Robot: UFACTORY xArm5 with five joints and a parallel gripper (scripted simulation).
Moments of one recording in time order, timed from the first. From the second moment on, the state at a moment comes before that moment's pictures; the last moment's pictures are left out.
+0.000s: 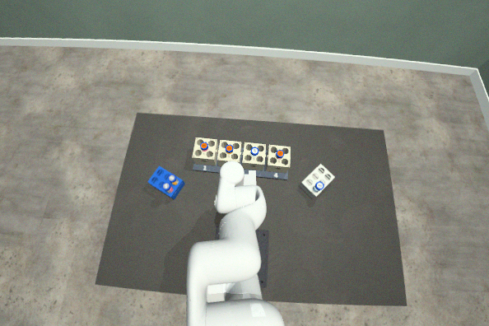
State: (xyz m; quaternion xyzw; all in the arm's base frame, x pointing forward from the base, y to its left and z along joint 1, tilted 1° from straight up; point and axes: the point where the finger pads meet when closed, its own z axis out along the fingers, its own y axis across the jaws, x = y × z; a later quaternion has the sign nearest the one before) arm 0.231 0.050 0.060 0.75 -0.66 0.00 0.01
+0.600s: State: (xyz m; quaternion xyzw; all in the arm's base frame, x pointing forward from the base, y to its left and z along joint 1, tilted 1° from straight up) arm 0.229 0.050 0.031 0.75 -0.66 0.00 0.01
